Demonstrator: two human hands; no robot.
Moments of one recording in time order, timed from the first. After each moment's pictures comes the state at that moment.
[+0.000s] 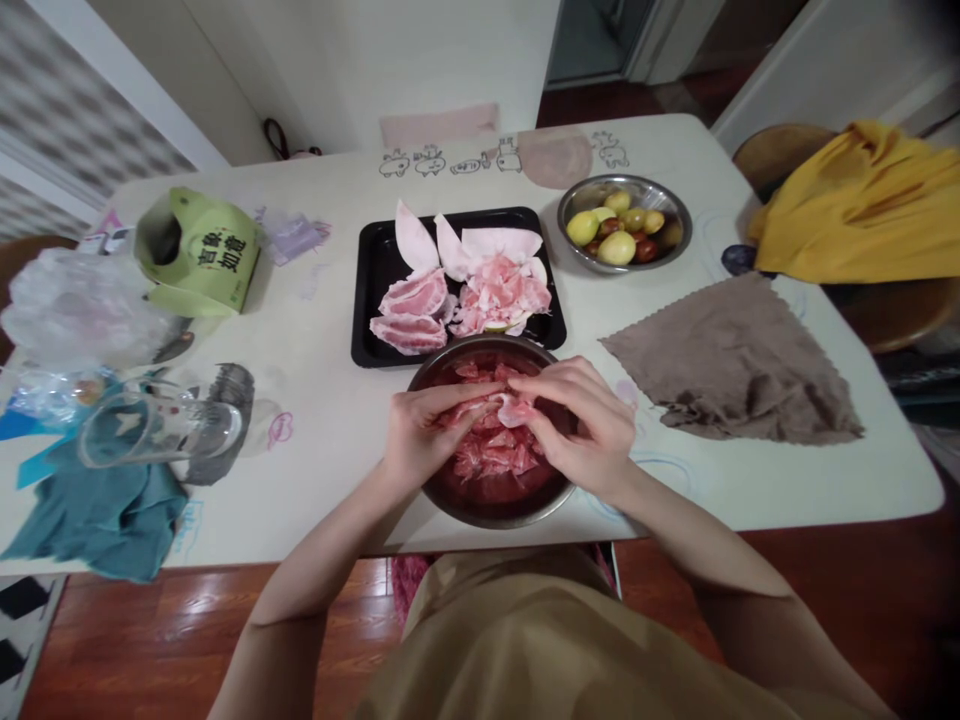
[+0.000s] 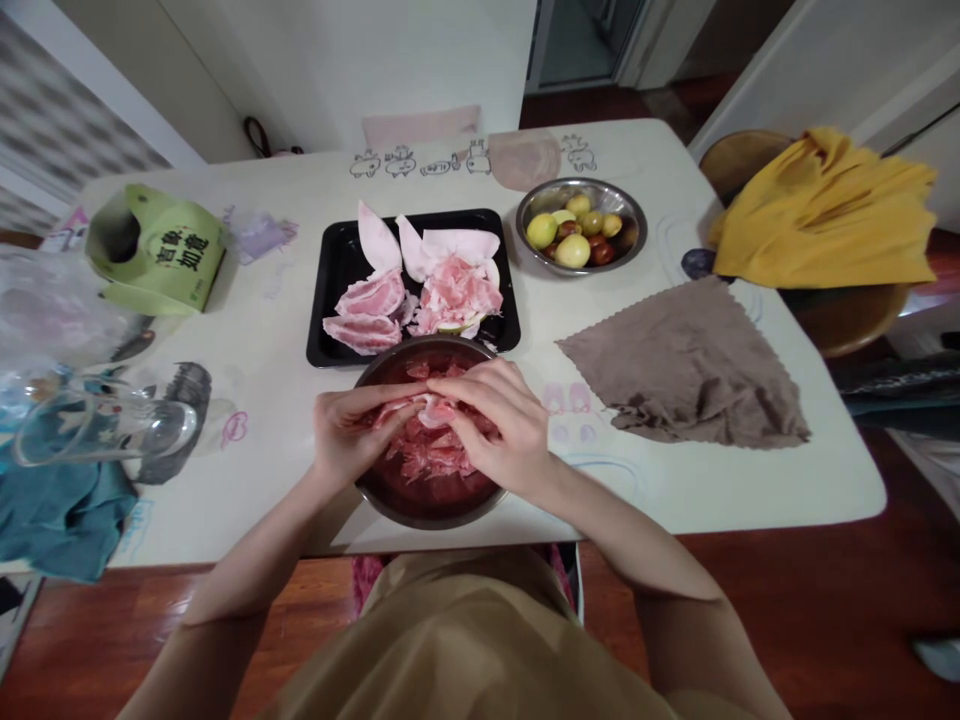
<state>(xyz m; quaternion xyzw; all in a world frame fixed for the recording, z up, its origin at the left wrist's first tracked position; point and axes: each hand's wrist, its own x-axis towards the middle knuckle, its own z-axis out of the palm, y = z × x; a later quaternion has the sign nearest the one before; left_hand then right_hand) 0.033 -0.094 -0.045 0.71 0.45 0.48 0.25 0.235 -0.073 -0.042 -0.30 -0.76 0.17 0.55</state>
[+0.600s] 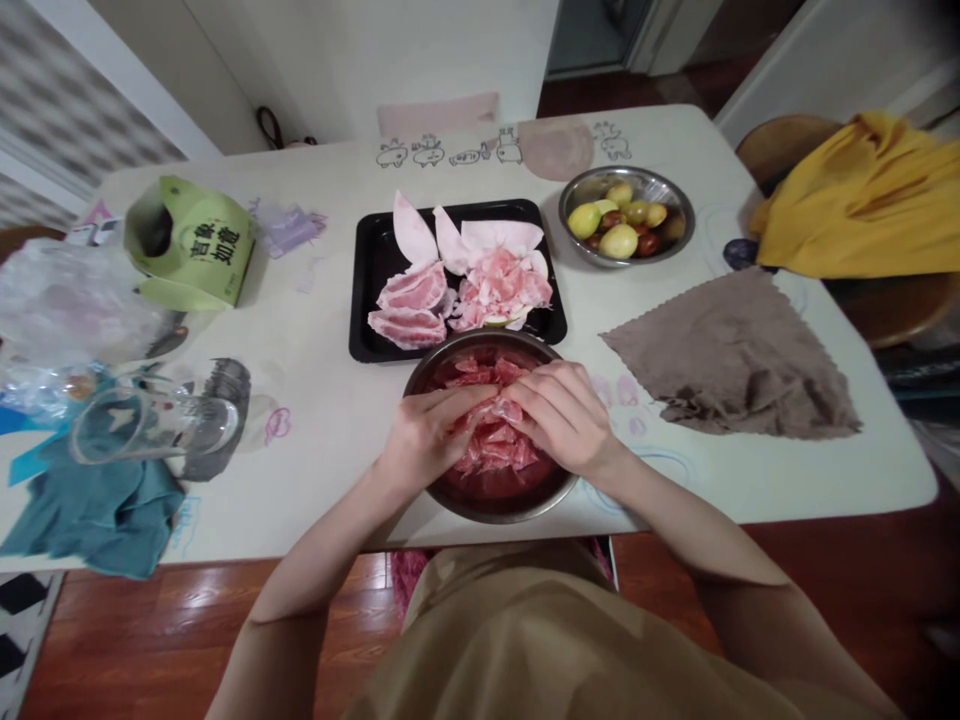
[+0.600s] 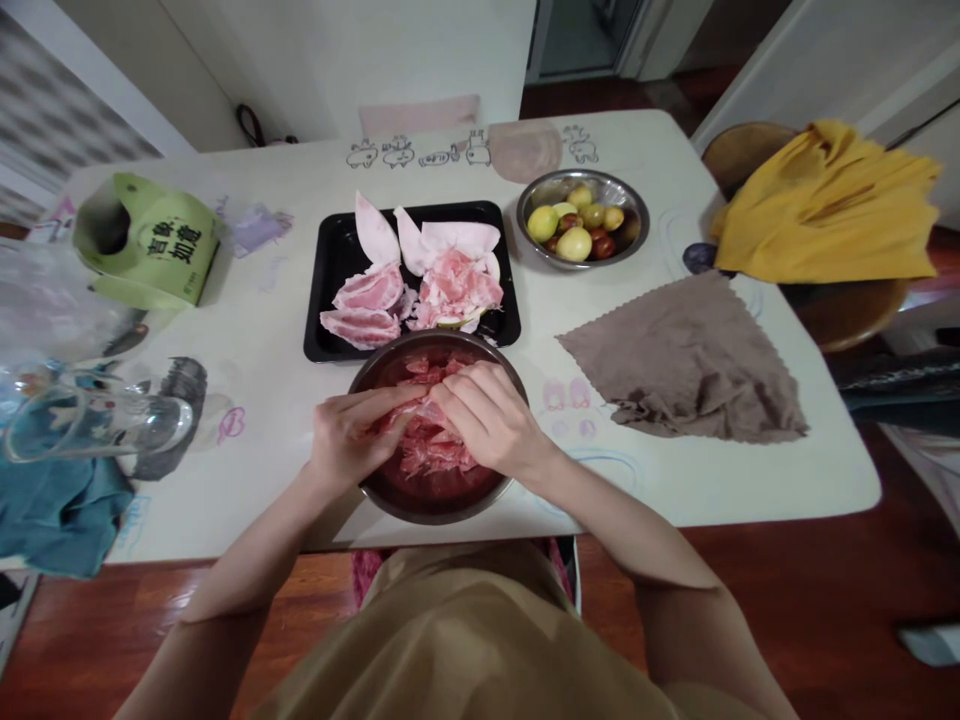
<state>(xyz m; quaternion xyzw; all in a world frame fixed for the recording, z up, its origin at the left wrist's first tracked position) 0.031 -0.099 -0.045 0.79 0.42 0.43 0.12 0.240 -0.068 -0.054 -0.26 -0.87 -0.06 0.41</state>
